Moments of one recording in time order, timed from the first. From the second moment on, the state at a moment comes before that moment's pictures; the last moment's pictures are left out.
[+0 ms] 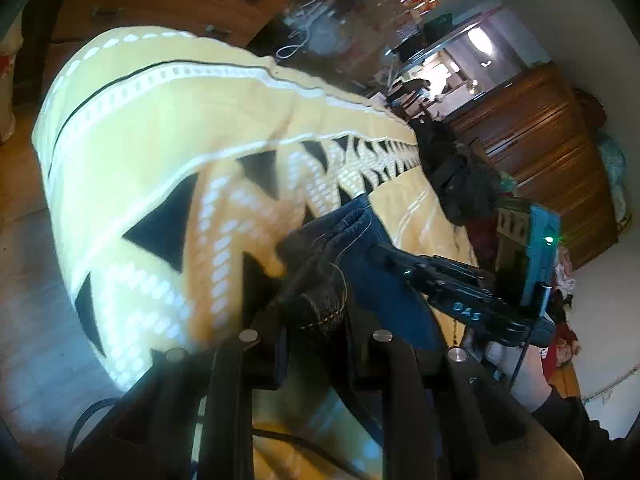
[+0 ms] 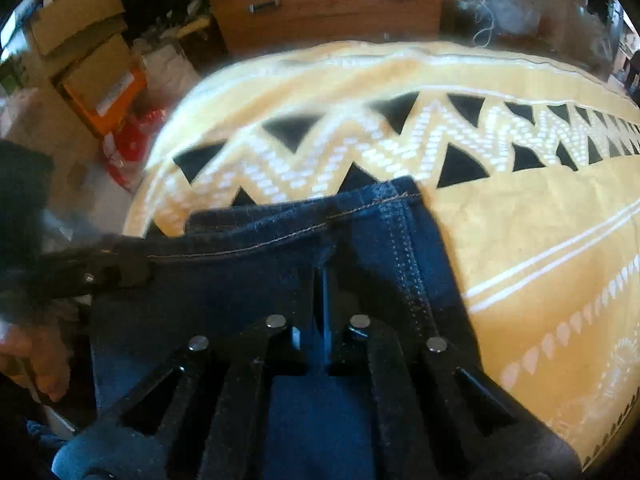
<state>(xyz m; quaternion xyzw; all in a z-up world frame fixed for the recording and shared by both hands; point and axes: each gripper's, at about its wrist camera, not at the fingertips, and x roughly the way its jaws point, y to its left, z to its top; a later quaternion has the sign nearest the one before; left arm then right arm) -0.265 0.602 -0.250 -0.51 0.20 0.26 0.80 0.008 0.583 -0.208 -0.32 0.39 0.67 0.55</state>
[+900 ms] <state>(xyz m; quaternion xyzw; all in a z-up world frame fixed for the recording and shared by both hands) -0.217 0.660 -0.270 -0.47 0.19 0.23 0.83 0.036 0.417 -0.134 -0.24 0.39 0.63 0.62</state>
